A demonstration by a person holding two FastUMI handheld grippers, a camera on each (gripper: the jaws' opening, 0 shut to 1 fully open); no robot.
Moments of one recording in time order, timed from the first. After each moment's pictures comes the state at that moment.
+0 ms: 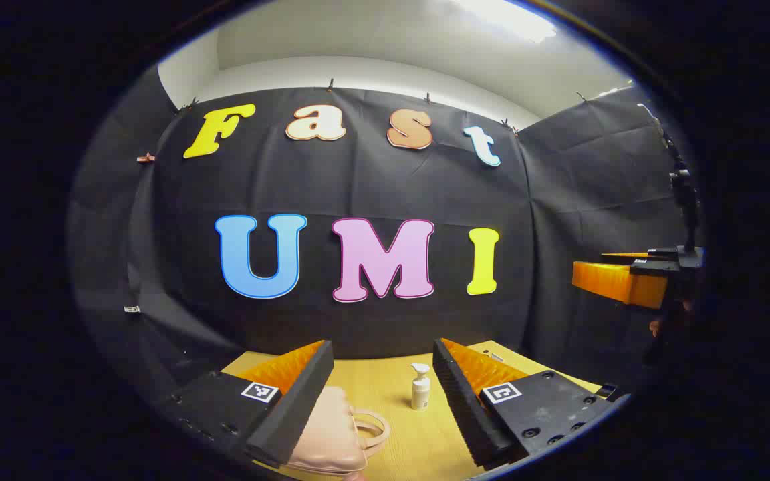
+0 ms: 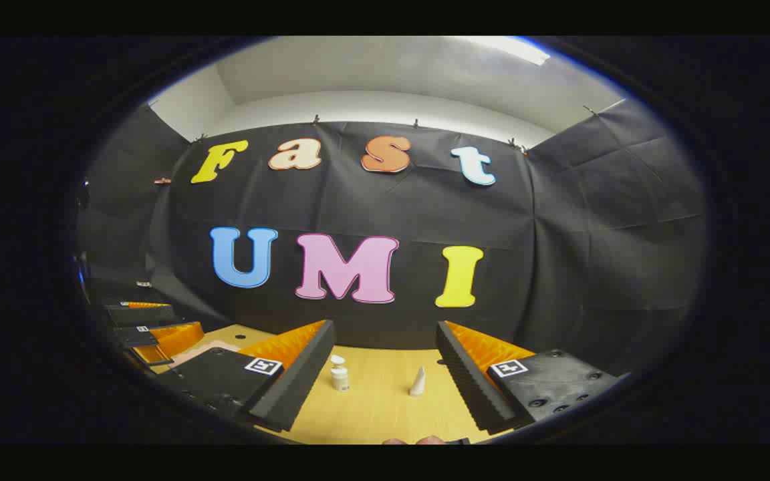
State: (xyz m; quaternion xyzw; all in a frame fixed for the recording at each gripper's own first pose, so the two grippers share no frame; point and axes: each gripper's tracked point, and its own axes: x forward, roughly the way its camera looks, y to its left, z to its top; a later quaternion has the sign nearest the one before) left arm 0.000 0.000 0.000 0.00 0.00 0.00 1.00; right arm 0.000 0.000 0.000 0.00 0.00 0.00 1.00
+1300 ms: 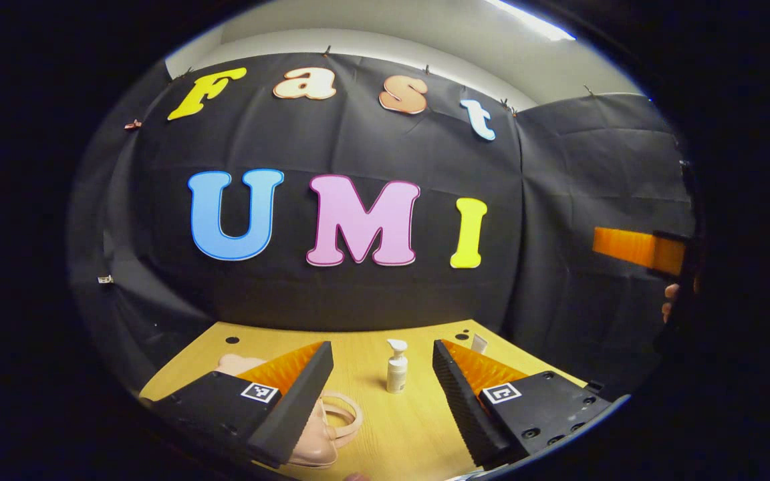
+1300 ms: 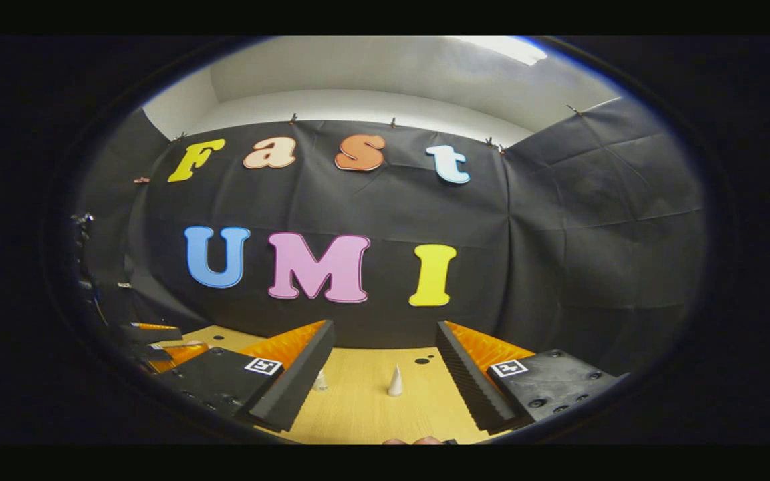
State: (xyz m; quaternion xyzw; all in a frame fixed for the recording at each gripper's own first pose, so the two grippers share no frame) left arm 0.044 -0.031 -0.083 -0.03 0.11 -0.04 0.99; right arm 0.007 -0.034 -0.012 0.01 0.01 -0.04 1.00
